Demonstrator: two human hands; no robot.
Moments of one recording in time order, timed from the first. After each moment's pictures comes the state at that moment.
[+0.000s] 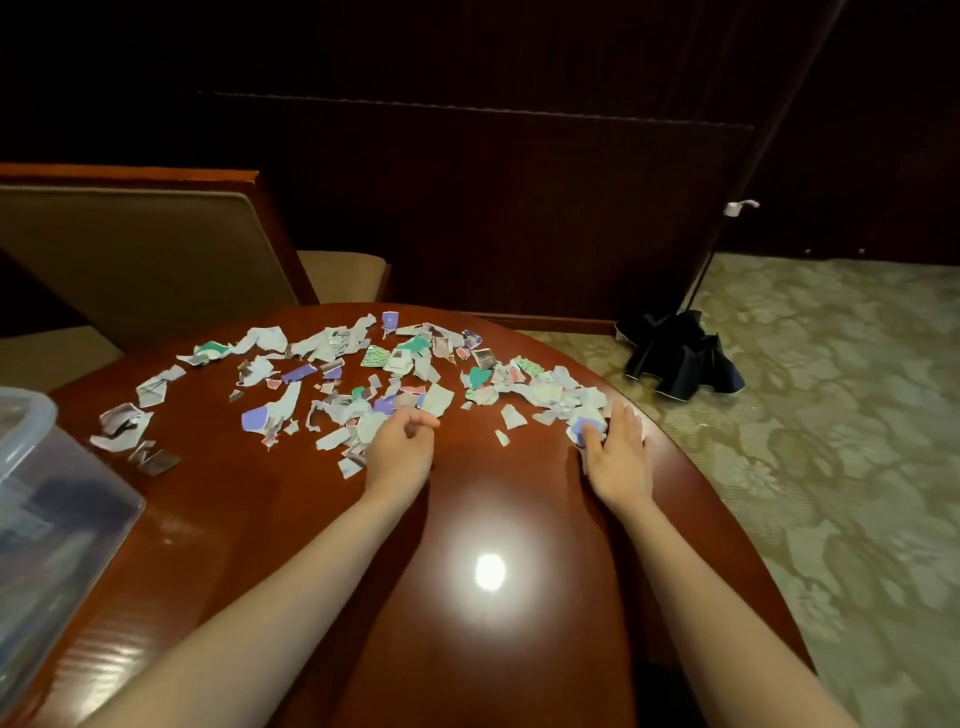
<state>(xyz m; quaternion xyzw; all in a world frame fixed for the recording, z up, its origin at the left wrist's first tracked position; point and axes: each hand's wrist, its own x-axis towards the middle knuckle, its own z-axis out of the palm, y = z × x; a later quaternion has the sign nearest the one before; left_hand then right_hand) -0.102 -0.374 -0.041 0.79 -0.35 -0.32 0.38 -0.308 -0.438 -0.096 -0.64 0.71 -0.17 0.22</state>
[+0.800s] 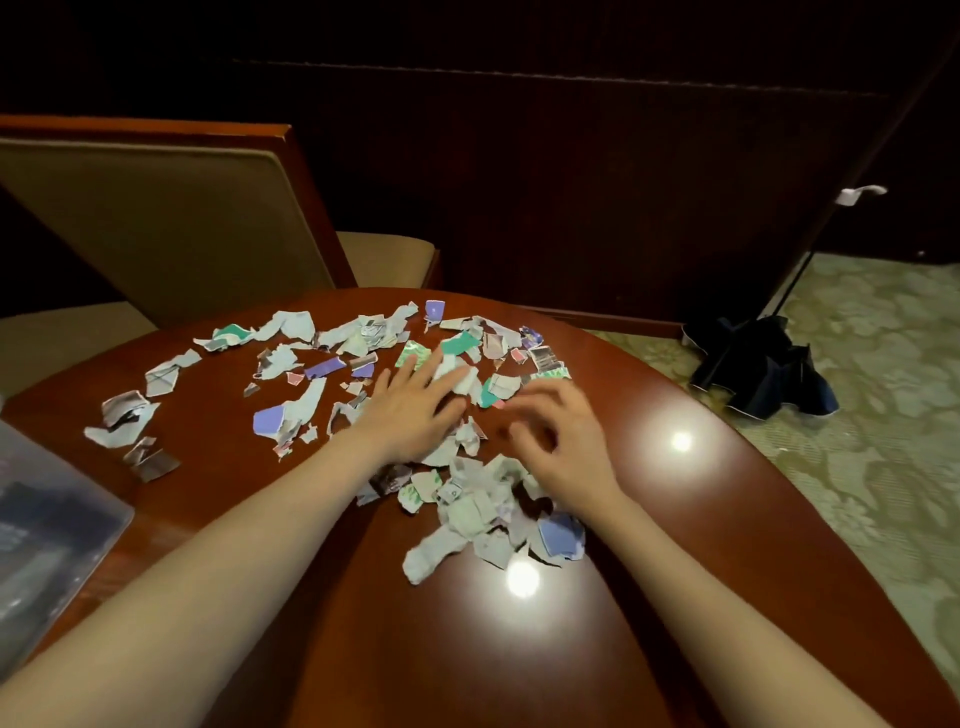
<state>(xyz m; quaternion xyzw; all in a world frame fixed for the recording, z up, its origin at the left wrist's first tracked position) -0.011 -0.458 -0.093 0.72 -0.67 -0.15 -0.03 -0.201 -0.470 -0.105 -0.79 0.43 -0.32 0.30</state>
